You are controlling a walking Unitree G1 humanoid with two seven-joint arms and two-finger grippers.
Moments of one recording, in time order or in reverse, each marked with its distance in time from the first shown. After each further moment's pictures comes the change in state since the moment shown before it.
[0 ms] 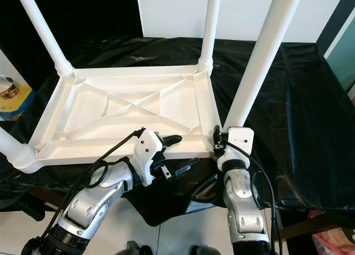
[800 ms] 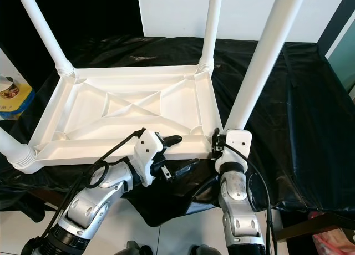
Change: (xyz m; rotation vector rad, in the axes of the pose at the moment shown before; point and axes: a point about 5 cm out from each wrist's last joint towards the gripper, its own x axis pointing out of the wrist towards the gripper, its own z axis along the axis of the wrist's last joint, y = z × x) left arm 0.000 -0.001 0.000 0.000 0.001 -0.004; right arm -0.006 -0.001 -0.009 -0.014 0.046 -0.014
